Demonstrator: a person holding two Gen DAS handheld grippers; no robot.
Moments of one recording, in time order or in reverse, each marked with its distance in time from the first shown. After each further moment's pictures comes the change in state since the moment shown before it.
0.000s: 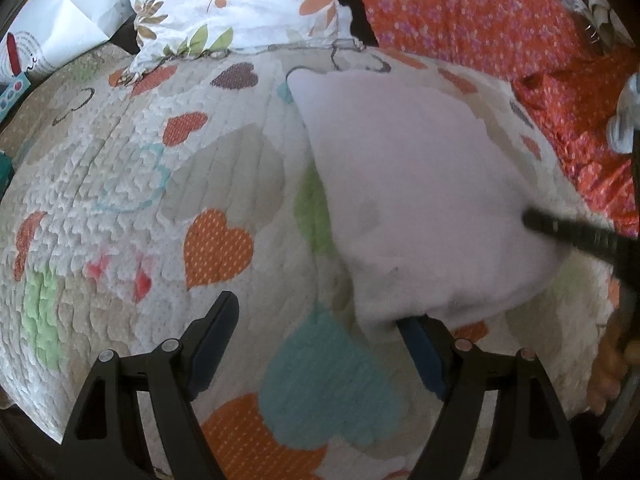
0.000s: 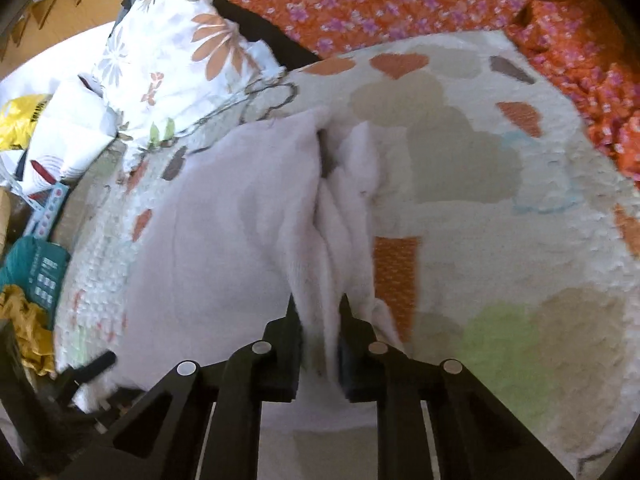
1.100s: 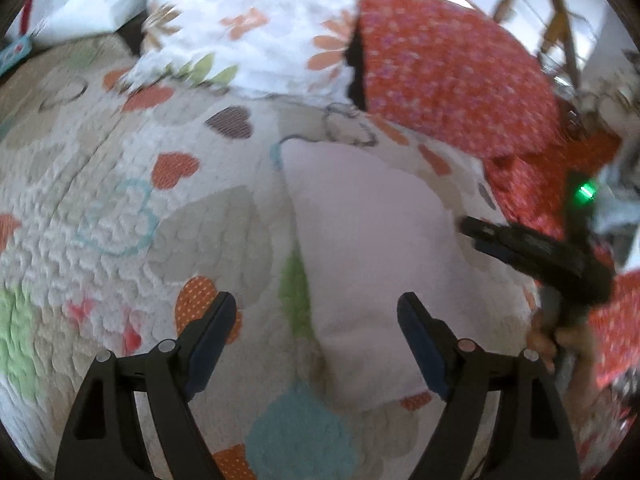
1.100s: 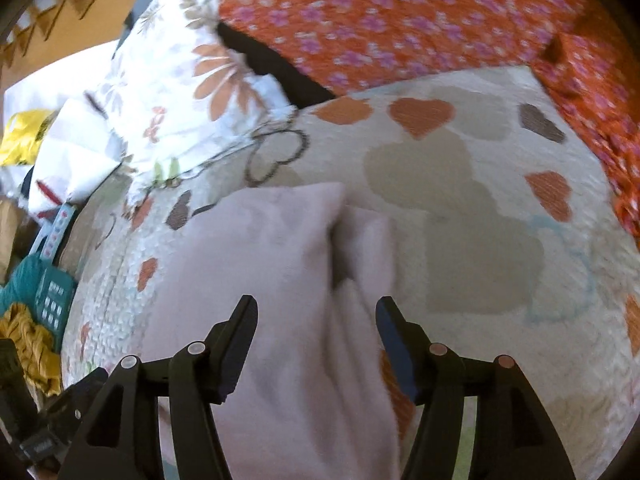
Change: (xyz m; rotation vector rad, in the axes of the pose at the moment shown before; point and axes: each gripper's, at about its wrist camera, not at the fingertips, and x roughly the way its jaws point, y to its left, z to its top) left arm -0.023 0.033 0.031 -0.133 -0.141 -0.228; right arm 0.025 0.012 0.080 -0.039 -0.048 0.101
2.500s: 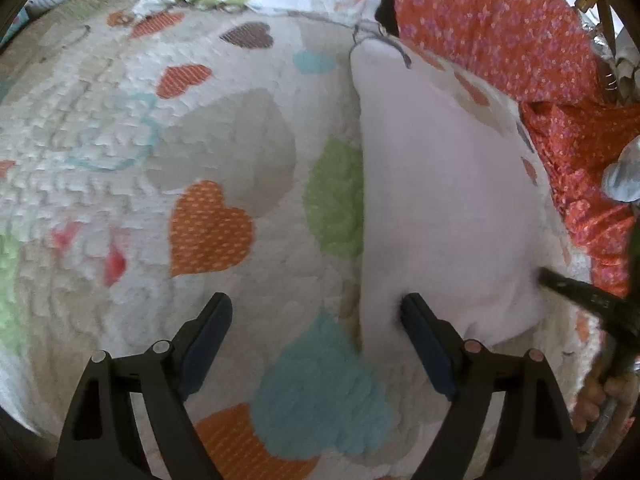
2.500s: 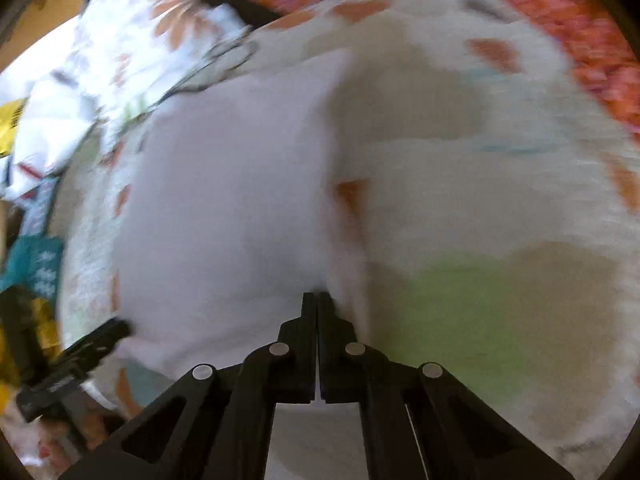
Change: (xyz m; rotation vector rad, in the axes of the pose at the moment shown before) left arm 0.036 0.005 -0.026 -0.037 0.234 0.147; right arm -0.047 -0.048 -0.084 0.090 0.152 -0.214
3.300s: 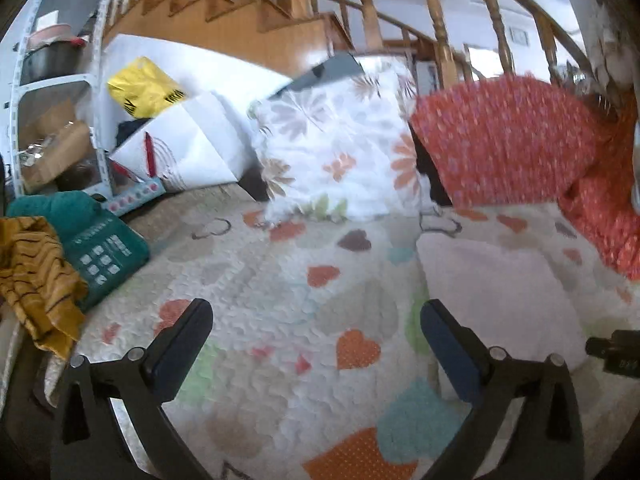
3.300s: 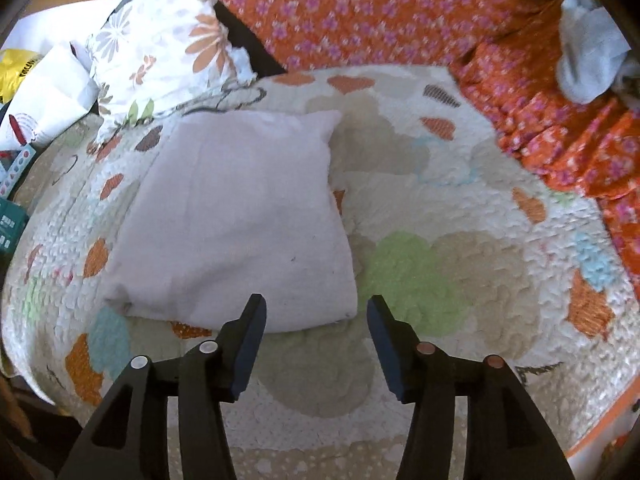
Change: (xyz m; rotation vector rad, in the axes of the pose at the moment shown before) left arm -0.146 -0.019 -0.069 0.106 -0.710 0.399; right arm -0.057 0.061 -0.064 -0.112 -0.234 -0.139
